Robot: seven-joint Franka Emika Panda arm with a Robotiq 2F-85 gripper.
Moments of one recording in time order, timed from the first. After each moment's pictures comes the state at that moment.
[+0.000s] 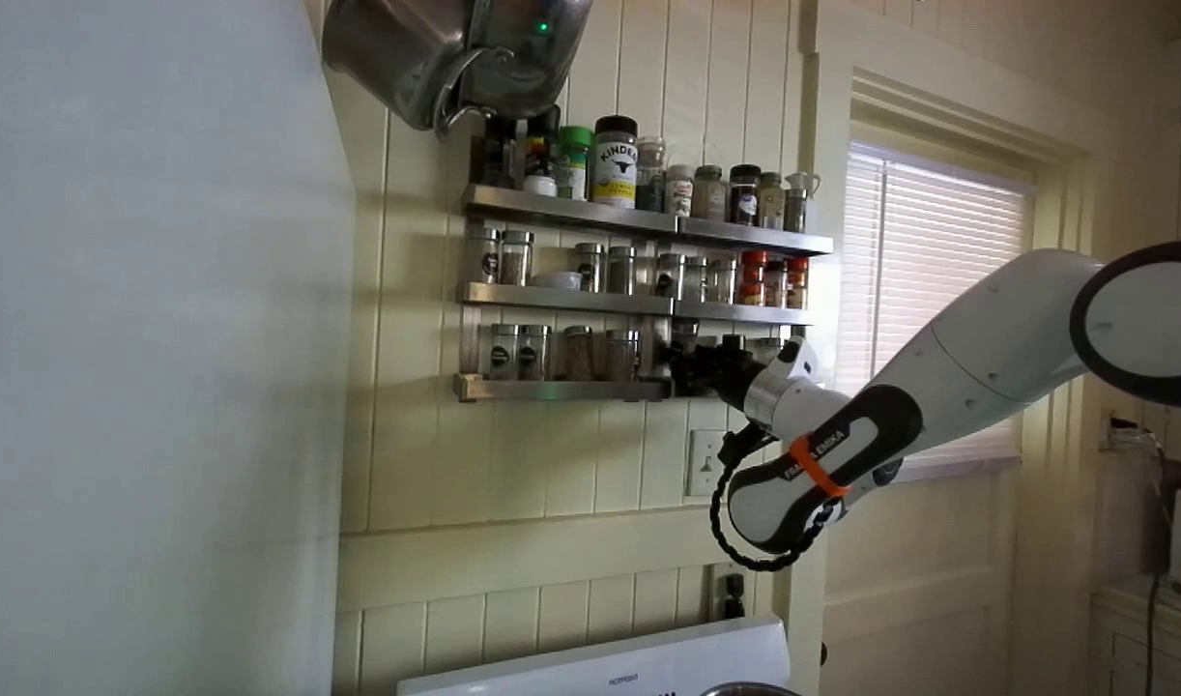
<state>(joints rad) 0.03 0.39 0.01 -1.91 -0.25 4.21 -0.14</state>
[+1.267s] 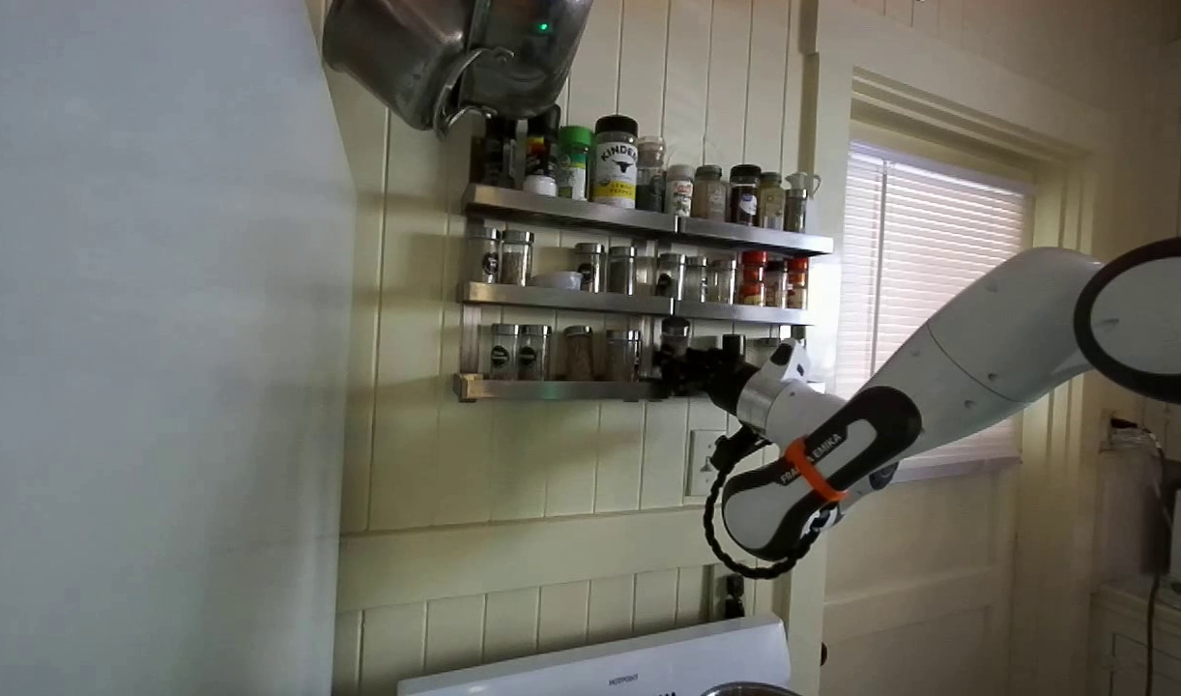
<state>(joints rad) 0.05 0.38 0.01 -1.93 -0.25 4.22 -0.14</state>
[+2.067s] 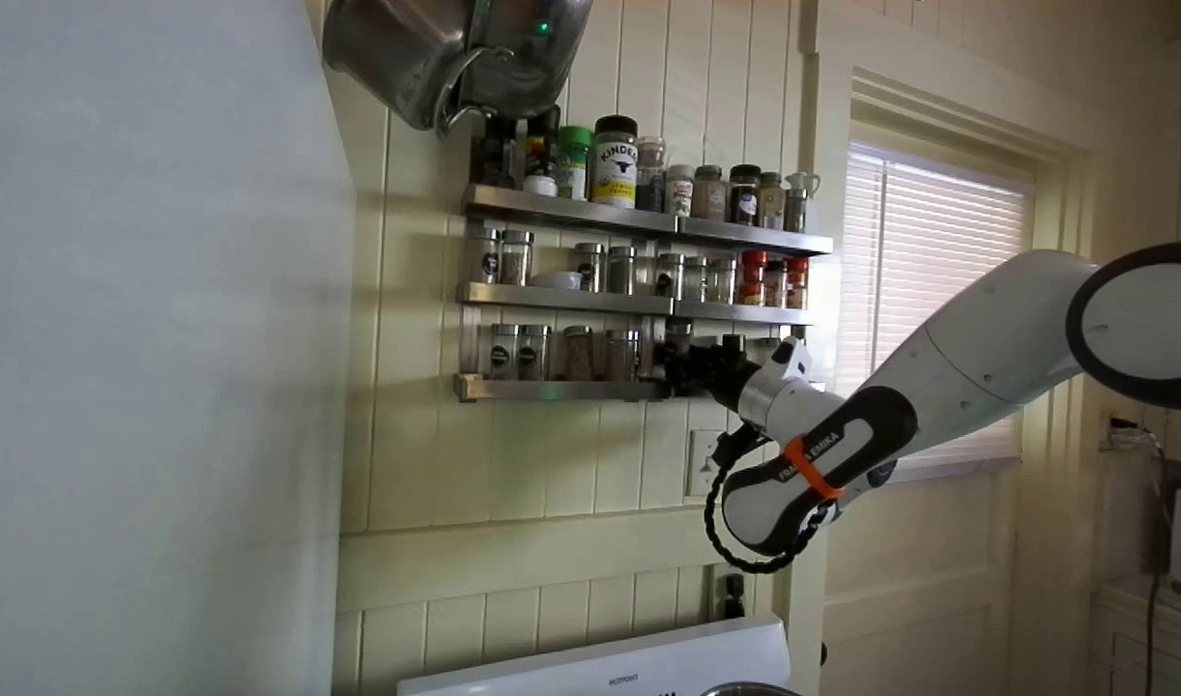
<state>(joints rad) 0.05 0.40 0.00 -1.91 -0.25 4.22 -0.14</state>
